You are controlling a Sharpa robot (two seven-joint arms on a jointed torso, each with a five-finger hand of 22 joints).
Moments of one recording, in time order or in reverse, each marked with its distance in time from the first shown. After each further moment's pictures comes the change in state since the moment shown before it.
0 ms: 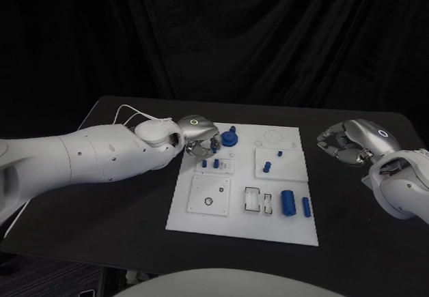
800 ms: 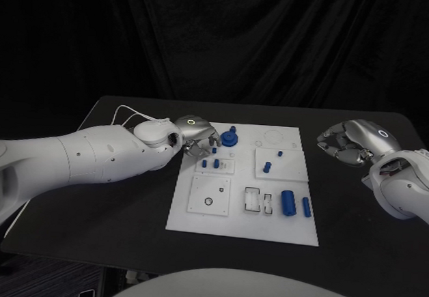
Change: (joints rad) left arm -0.004 -0.009 -0.001 -0.004 0.000 0.004 -0.056; left_hand -0.023 -0.043 0.000 0.006 -0.080 -0.217 -0.054 -0.033 -0.071 -0.104 0.036 -0.067 -0.008 -0.040 0.026 -0.034 -0.041 0.000 -0.041 0.023 -0.102 0.000; right arm 0.000 0.000 0.000 0.000 0.000 0.002 0.000; right_hand 0.000 0.000 0.000 0.000 0.000 0.000 0.000 0.000 0.000 0.000 0.000 0.000 0.000 0.000 0.000 0.000 0.000 0.000 0.000 0.000 0.000 0.000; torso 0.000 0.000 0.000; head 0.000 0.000
